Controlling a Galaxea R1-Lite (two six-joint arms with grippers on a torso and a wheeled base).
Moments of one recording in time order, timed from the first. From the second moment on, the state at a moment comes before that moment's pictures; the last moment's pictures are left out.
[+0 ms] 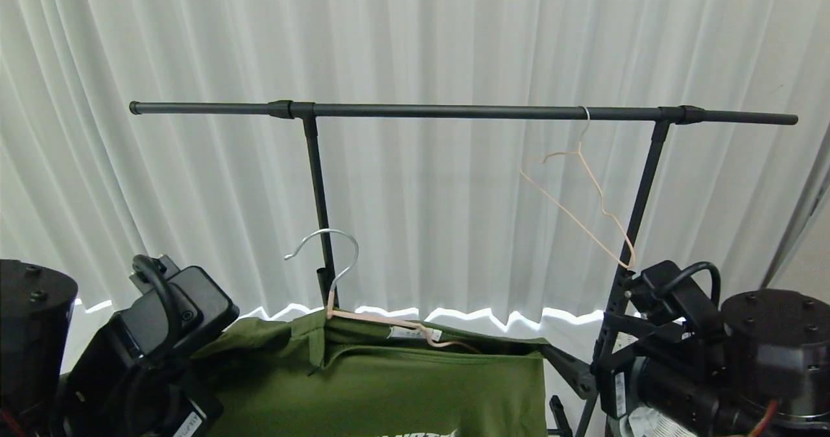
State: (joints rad) left arm -0.61 1.14 -0.57 0.02 0.32 0.41; right arm 0.86 1.49 -0.39 -0.70 -0.29 0.19
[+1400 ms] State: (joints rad) left arm -0.69 1.10 -0.48 -0.15 -0.03 0.42; right arm 1.08 1.47 -0.78 -0.19 0.23 -0.06
